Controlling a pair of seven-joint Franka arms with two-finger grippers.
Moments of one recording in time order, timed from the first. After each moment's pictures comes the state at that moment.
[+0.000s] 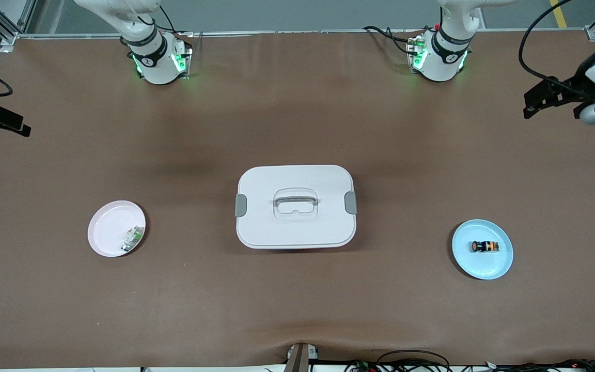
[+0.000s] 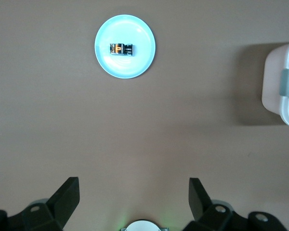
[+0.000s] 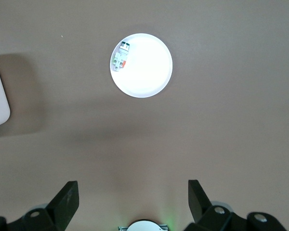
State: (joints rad) left arm 0.05 -0.01 -0.14 -1.52 0.02 1.45 -0.06; right arm -0.10 0.03 -0.03 -1.52 0.02 1.42 -0.03
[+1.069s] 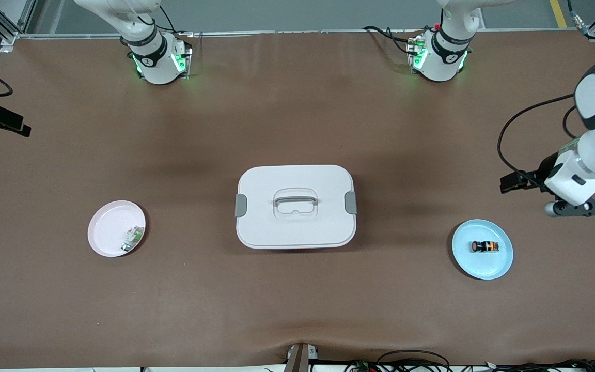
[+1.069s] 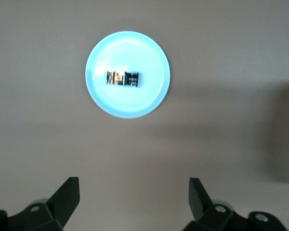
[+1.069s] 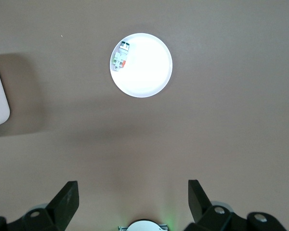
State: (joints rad) left arm 0.10 0.21 -0.12 -1.74 0.02 1.92 -0.05; right arm -0.10 0.03 -0.03 -1.52 0.02 1.42 -0.03
